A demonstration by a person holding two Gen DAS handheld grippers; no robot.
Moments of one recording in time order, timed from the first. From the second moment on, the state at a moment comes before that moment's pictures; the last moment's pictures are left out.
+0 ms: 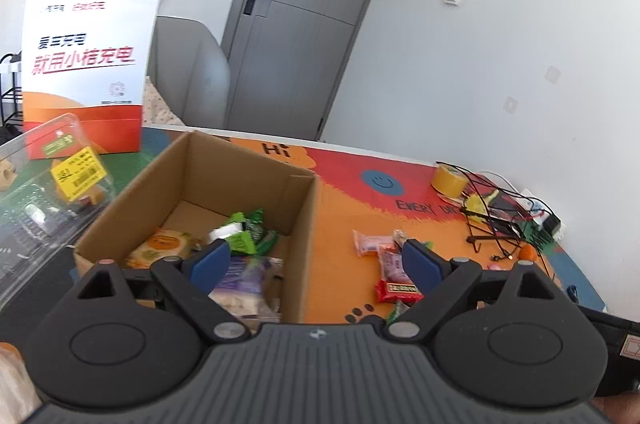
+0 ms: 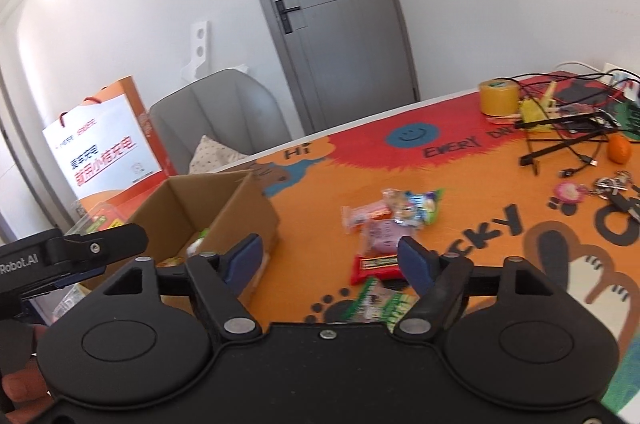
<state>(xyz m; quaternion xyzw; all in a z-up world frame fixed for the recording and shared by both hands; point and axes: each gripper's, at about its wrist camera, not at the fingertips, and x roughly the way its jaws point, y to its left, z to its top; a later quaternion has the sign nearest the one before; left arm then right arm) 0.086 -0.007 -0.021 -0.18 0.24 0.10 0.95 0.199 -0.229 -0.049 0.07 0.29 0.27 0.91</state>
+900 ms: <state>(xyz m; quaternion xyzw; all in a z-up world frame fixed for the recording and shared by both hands) 0.128 -0.060 -0.056 -0.17 0.28 0.07 0.94 0.213 -0.224 -0.122 0.05 0.35 0.24 0.91</state>
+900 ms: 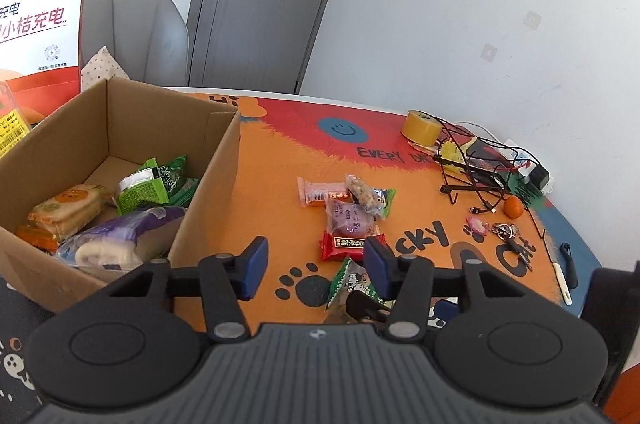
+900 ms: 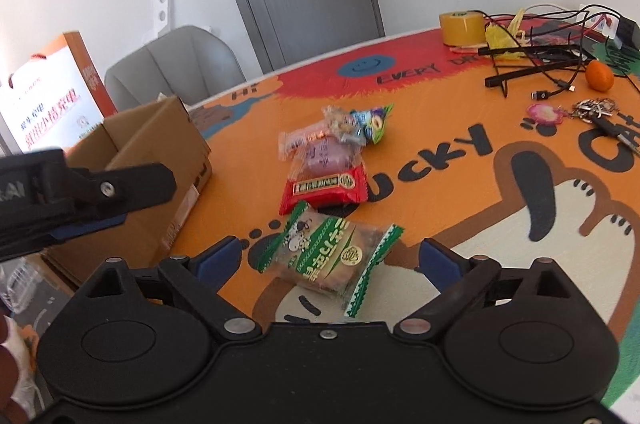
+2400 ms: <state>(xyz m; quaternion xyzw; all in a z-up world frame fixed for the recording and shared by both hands) 0.221 -0.097 -0.107 -0.14 0.34 0.10 0.93 0.260 -0.278 -0.141 0.06 0.34 0.15 0.93</state>
